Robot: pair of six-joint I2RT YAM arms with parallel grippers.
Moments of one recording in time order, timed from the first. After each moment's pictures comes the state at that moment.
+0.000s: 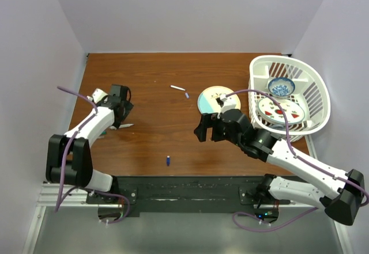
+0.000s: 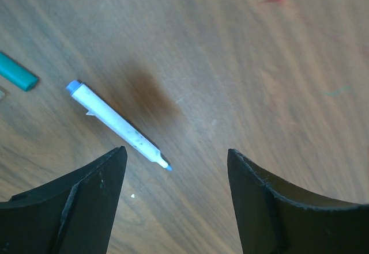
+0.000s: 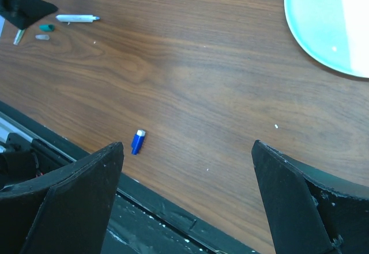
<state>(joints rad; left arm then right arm) -0.14 1.43 0.90 -0.50 -0.44 -1.12 0.88 0.99 0.83 -0.40 0.21 0.61</state>
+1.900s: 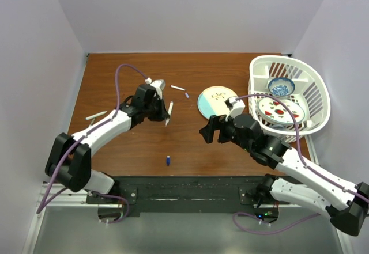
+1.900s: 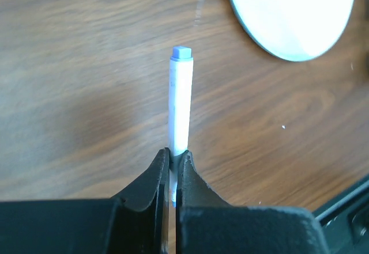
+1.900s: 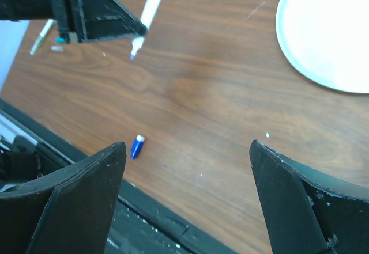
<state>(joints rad) -0.49 1.44 0.94 -0.27 0.14 -0.43 0.86 0.85 0.75 -0.35 0.20 0.56</state>
